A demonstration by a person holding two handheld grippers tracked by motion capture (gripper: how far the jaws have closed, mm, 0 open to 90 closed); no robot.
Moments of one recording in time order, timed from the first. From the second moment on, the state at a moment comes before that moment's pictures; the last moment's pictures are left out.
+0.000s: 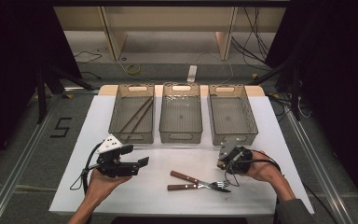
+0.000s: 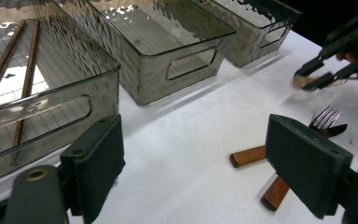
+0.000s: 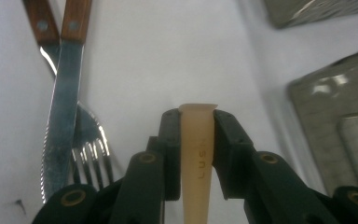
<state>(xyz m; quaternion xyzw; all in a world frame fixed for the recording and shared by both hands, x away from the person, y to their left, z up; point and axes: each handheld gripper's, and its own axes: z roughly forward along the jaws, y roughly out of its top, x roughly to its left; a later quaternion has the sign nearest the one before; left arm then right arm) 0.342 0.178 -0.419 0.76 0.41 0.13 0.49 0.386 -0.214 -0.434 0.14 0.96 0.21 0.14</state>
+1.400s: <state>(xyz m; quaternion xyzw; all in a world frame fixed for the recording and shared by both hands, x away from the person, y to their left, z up) 0.342 0.180 -0.417 0.75 0.41 0.14 0.50 0.461 -0.150 -0.346 0.29 0.83 0.44 0.18</state>
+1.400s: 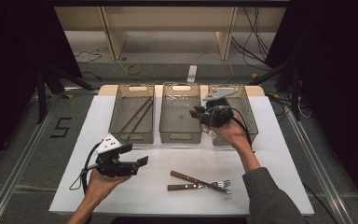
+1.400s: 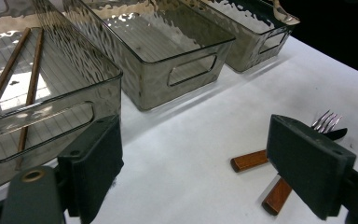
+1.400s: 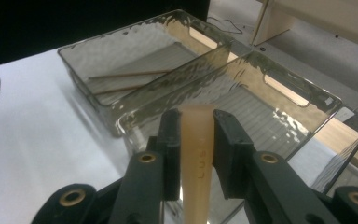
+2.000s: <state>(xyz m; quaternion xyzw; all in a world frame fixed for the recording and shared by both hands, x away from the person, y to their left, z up) 0.339 0.181 -0.414 0.75 0.39 0.15 0.52 0.494 -0.121 -0.352 0.32 0.82 0.45 0.18</state>
